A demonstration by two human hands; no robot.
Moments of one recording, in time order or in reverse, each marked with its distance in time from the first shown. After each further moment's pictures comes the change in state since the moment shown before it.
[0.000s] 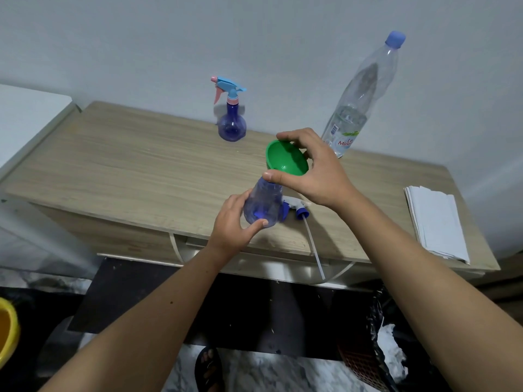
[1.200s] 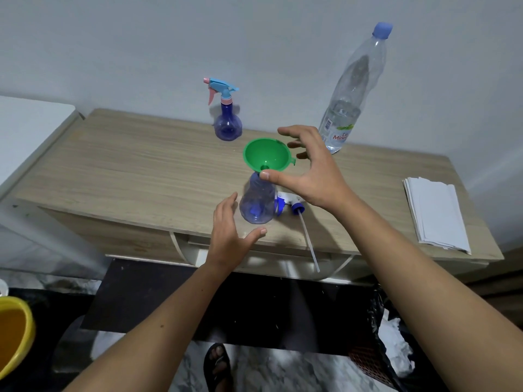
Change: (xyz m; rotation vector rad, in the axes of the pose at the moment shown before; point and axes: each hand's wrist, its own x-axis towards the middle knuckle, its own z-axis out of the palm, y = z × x) left_hand -0.034 0.007 0.015 0.060 0.164 -0.003; right_hand -0.019 0.010 -0.005 0.105 0.057 0.020
